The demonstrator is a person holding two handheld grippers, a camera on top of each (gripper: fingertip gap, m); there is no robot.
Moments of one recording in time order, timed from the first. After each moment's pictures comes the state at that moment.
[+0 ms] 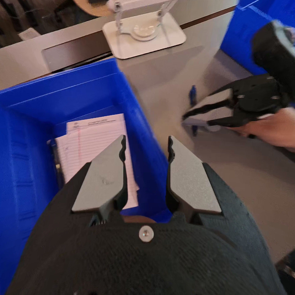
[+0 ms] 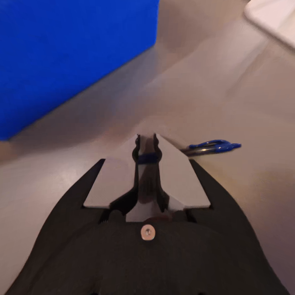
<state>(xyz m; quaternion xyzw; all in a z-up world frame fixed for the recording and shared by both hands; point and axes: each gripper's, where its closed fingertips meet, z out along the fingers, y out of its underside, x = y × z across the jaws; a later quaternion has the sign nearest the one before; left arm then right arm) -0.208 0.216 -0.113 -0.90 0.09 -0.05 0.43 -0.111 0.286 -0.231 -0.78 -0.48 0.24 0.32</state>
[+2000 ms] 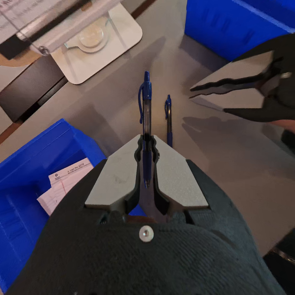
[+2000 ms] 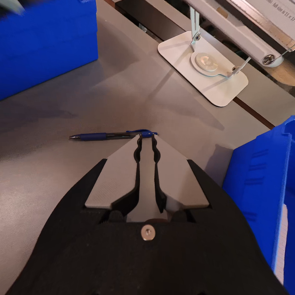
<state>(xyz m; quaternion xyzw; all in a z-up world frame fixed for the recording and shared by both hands) -0.120 0.284 -0.103 -0.91 0.23 -0.04 0.33 -0.026 0.328 -0.165 -0.77 -0.45 0.13 0.43</state>
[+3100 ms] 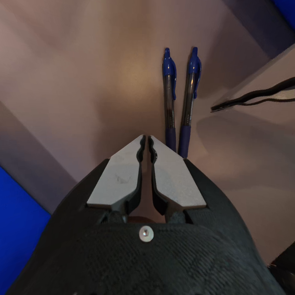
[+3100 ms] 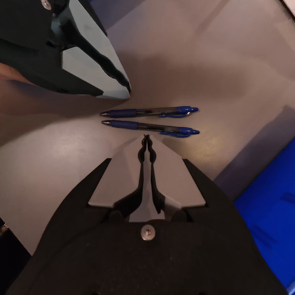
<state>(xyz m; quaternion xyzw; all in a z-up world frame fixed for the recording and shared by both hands) -0.063 0.277 -0.232 -0.95 0.21 -0.10 0.21 0.001 0.271 -0.202 -0.81 -0.51 0.17 0.22</state>
